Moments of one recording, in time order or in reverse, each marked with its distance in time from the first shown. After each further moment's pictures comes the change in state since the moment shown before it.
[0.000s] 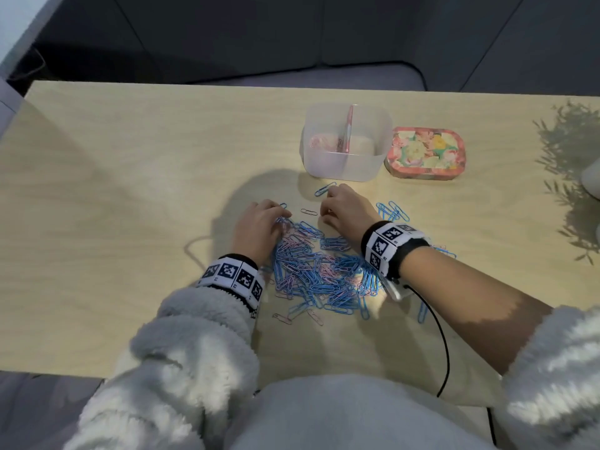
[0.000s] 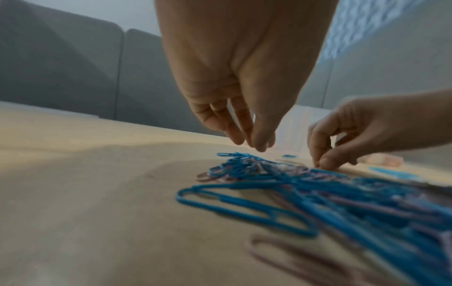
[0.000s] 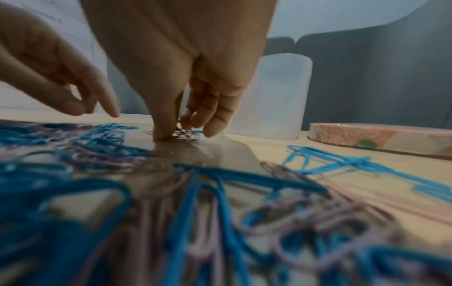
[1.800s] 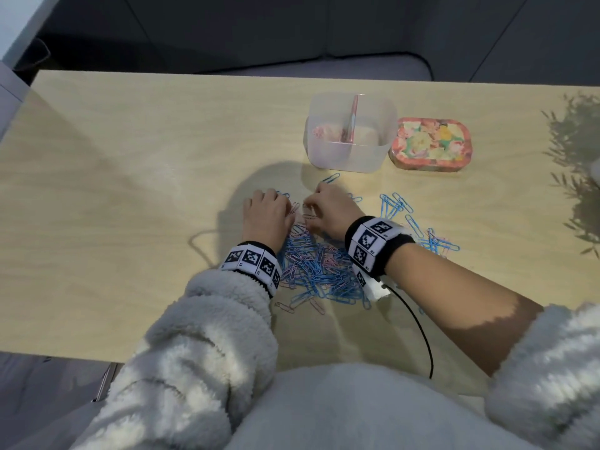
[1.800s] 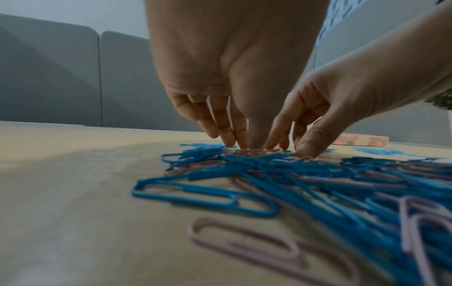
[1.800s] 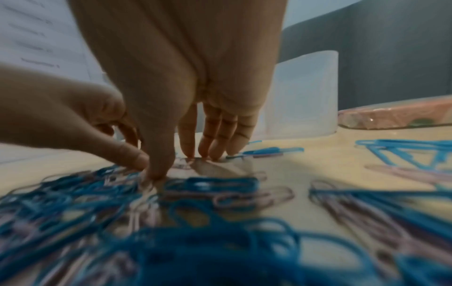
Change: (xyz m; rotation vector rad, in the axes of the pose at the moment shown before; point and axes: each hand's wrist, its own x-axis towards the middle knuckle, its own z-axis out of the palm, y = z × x) left_hand 0.006 0.010 0.016 0.348 0.031 -0.080; right_hand 0.002 -0.038 0.003 0.099 -0.100 0.092
